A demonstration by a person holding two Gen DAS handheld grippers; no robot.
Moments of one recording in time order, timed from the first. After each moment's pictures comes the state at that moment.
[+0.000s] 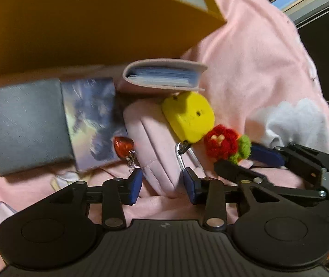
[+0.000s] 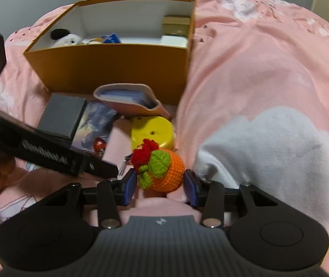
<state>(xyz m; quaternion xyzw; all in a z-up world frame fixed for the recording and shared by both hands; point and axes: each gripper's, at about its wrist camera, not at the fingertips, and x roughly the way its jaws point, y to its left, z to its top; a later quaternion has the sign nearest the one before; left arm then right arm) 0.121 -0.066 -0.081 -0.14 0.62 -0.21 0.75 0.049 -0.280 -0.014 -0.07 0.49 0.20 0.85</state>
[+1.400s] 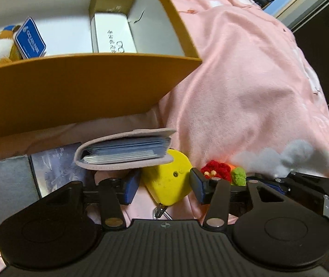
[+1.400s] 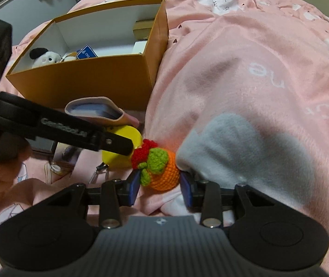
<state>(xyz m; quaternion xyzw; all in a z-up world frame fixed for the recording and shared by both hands) 0.152 -0.100 -0.069 -0.11 0.57 -0.21 0.79 0.071 -0.312 -0.017 -0.03 0.48 0.19 0.85</state>
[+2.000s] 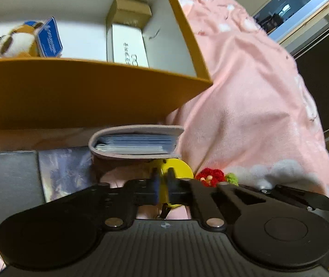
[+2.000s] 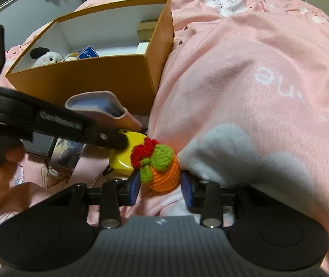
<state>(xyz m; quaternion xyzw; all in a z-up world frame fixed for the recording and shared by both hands) 0.136 -0.074 -0.063 -0.17 0.54 -0.19 0.80 0.076 -0.308 -0.020 -0.04 0.47 0.21 0.86</state>
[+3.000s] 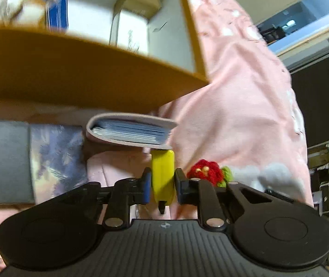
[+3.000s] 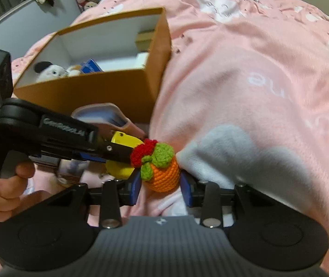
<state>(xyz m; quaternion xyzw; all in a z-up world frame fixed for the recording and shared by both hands) 0.131 -0.073 -0.057 -0.23 0.55 -0.19 0.78 0.070 -0.313 -0.010 -0.01 0.46 0.21 0.86</state>
